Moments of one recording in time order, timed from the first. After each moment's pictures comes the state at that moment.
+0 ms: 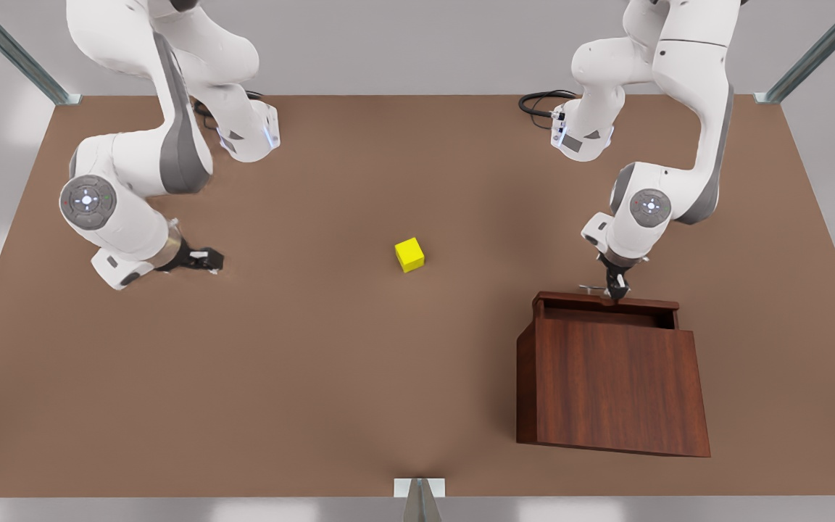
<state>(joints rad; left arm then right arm) 0.10 0.07 -0.27 -2.30 0.21 2.34 1.21 0.11 0.13 0.06 -1.60 -0.06 1.64 0.20</state>
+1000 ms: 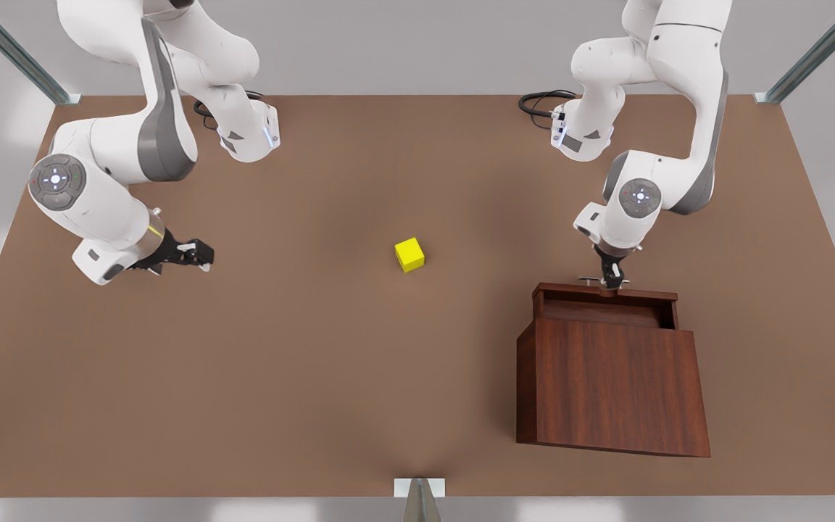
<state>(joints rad) 0.07 0.02 -0.29 -2.31 0.20 2.27 1.13 0.09 0.12 0.06 -1.61 -0.01 1.68 0.08</state>
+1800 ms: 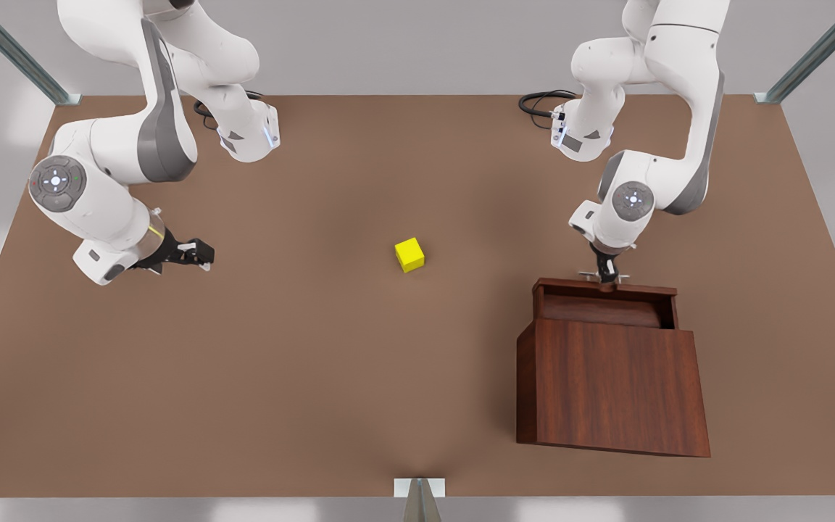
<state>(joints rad) 0.06 0.01 -0.29 -2.31 0.19 2.21 1.12 0.09 0.12 0.06 -1.61 0.00 1.68 0.07</state>
